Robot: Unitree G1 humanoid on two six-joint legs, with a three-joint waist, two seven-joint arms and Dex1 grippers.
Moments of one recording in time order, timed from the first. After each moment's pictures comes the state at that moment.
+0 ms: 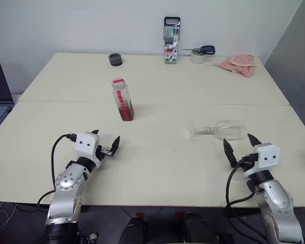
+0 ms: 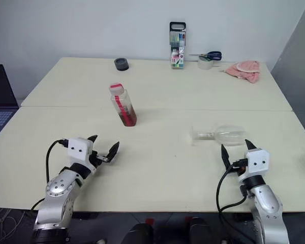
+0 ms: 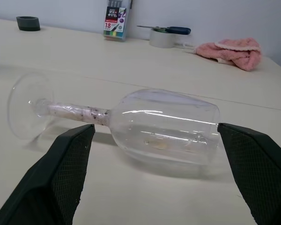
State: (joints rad) left arm -0.05 0.39 0.18 -0.04 -0.18 0.09 -0.40; right arm 0.18 -0.26 -0.17 -0.35 0.18 0.05 0.28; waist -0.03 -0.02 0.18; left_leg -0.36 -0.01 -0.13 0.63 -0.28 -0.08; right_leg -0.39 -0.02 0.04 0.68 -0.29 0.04
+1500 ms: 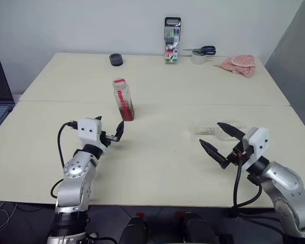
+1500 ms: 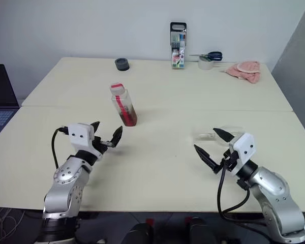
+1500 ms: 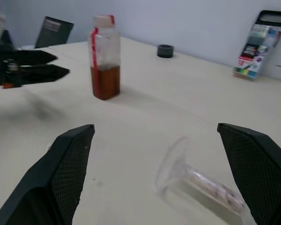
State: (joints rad) left arm -0.19 0.32 0.16 -0.12 -0.22 0.22 -0.26; right arm 0.01 -0.56 -0.09 -0.57 0.51 0.37 0.62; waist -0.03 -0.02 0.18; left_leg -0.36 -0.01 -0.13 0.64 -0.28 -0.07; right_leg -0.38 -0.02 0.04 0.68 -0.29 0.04
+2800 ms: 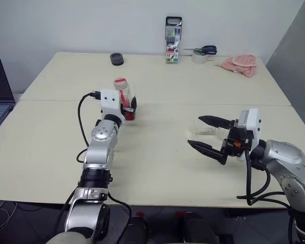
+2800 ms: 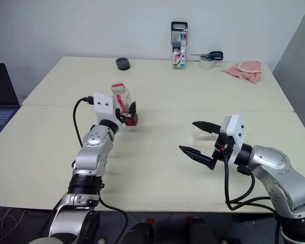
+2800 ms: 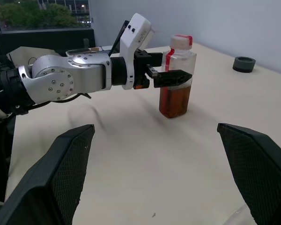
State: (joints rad) left arm -0.63 0.22 0.09 0.29 -0.06 0.21 -0.09; right arm -0.21 -0.65 -0.07 -0.54 0.66 0.53 0.77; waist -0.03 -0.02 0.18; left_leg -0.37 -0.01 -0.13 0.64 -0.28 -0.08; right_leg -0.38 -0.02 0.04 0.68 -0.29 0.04
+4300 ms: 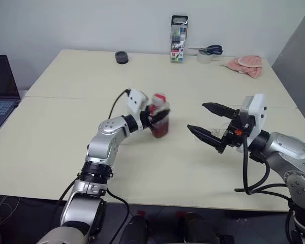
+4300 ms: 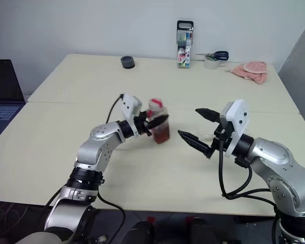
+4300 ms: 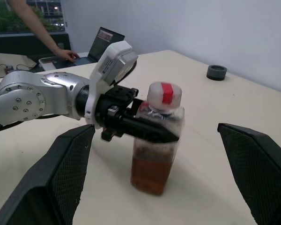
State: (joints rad) left arm -0.69 0.33 -0.13 0.22 -0.31 0.33 -0.93; right arm -0.32 -0.62 -0.12 -0.71 0.77 0.79 0.46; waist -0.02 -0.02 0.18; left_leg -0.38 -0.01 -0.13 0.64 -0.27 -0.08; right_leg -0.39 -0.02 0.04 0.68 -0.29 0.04
